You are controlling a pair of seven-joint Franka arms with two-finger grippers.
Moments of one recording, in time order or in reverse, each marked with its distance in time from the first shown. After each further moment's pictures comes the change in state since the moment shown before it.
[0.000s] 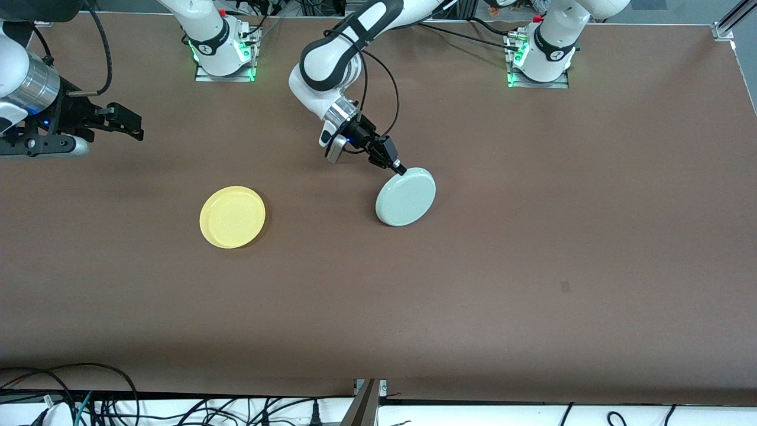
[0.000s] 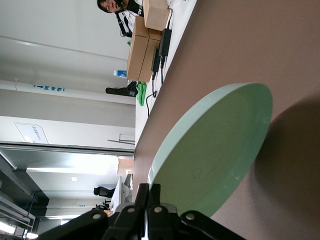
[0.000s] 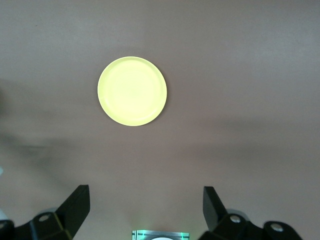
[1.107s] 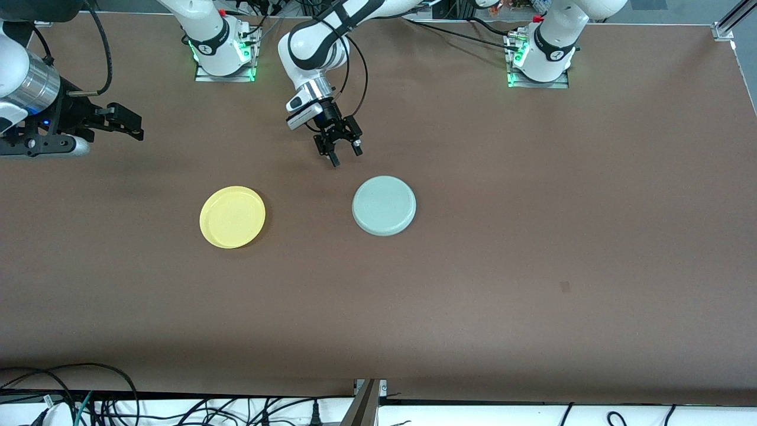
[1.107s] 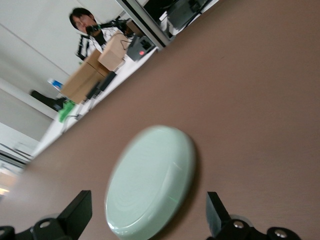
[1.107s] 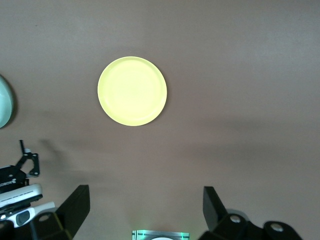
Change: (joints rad) left arm -0.103 0.097 -0.008 0.102 -0.026 0.351 -0.551; right arm 0.000 0.000 0.000 0.000 0.000 0.000 0.000
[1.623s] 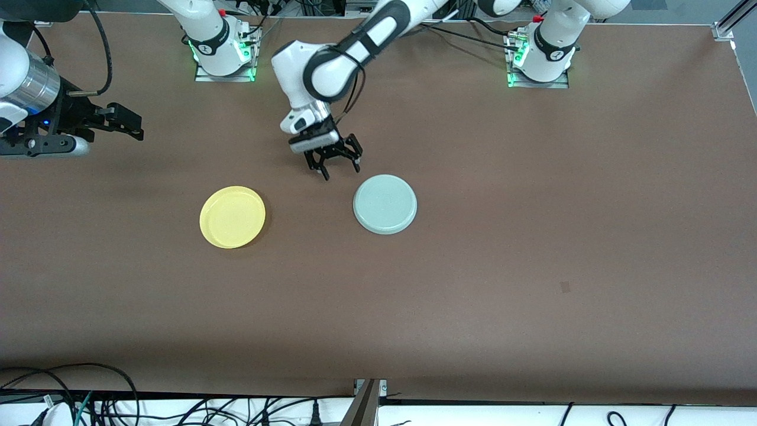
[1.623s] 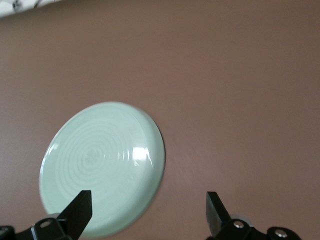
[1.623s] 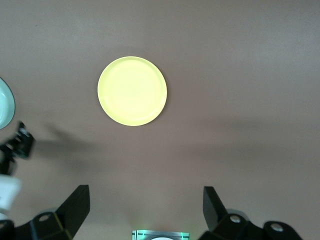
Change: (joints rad) left arm 0.200 -0.079 0.010 0.047 -0.407 0.182 -0.041; right arm 0.000 0.000 0.000 0.000 0.000 0.000 0.000
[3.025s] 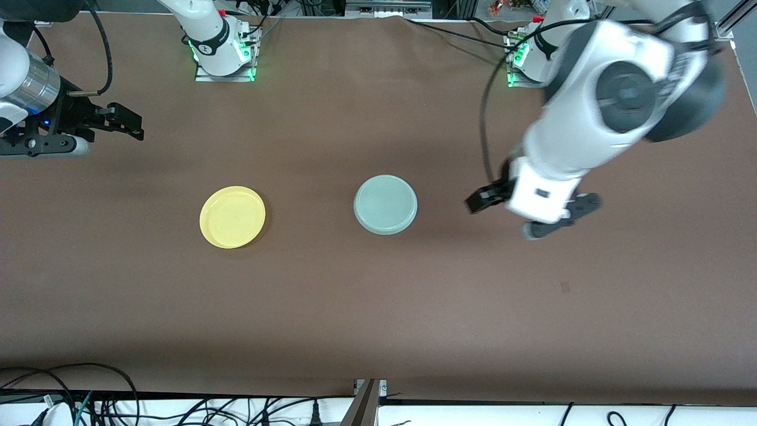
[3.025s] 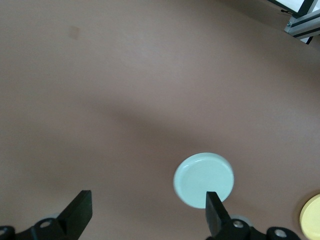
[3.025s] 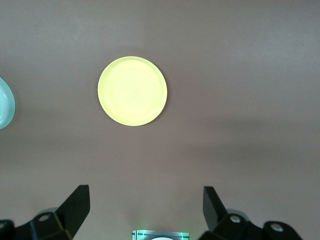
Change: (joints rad) left arm 0.761 -0.543 -0.007 0.007 -0.714 -0.471 0.736; right arm 0.000 0.000 0.000 0.000 0.000 0.000 0.000
